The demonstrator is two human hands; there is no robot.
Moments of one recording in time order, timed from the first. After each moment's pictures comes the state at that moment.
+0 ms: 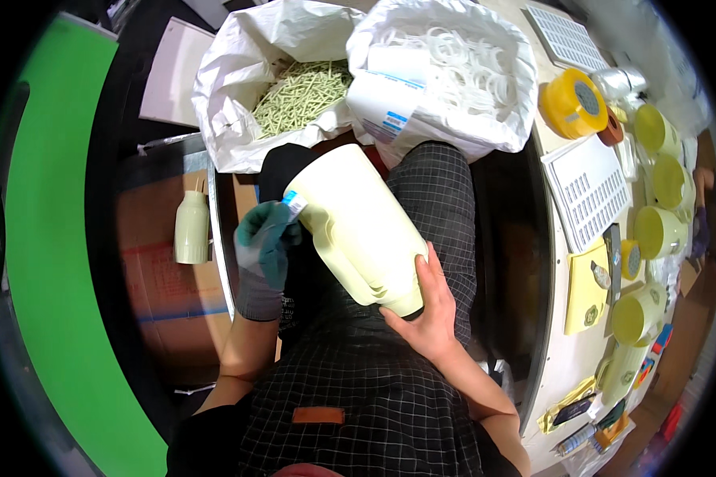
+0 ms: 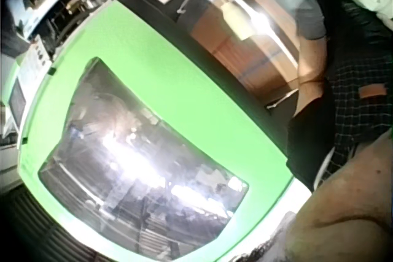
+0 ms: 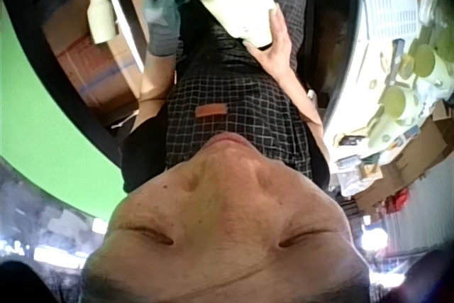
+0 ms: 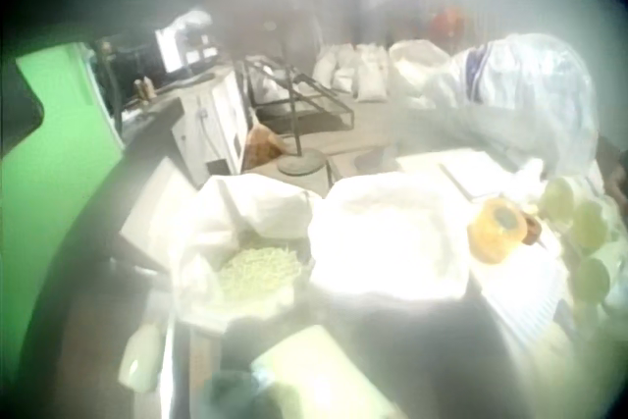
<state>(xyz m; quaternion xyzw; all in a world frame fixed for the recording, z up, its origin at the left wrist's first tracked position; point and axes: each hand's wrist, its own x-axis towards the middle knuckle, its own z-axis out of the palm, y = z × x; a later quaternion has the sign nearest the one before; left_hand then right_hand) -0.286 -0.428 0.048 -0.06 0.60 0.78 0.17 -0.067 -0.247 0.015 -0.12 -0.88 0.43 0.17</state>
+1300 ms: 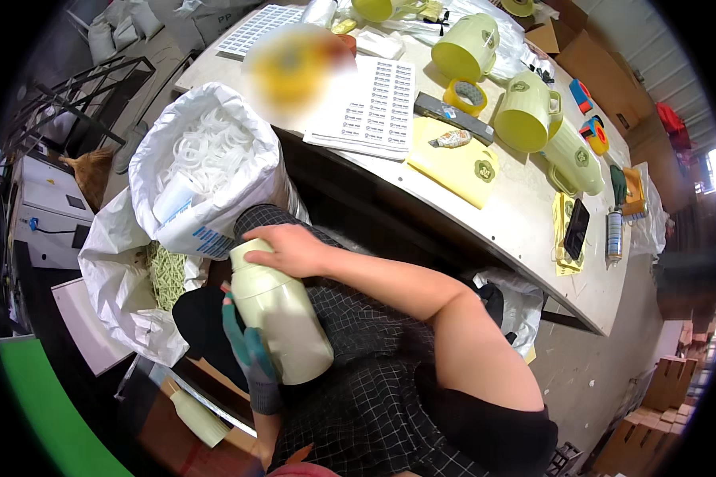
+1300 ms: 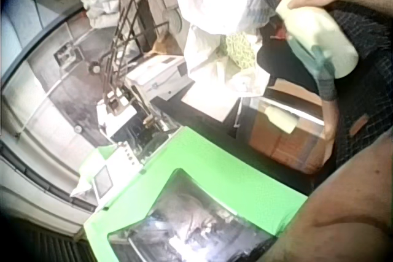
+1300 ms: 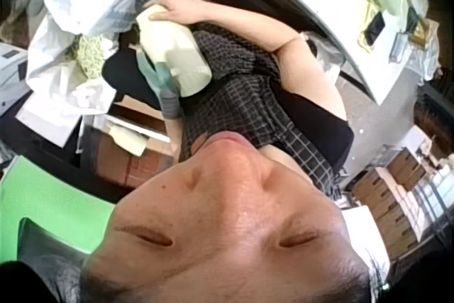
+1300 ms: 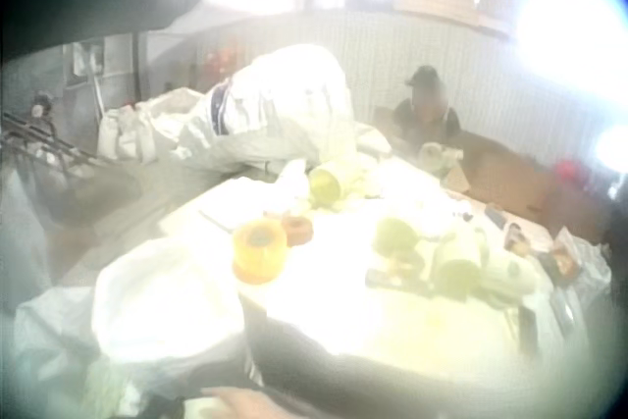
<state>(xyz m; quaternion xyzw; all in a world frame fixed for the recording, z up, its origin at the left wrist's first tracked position) -0.248 -0.381 -0.001 0.34 0.73 0.53 0.27 -0.155 -0.141 0.013 -0.24 -0.81 0.51 0.14</state>
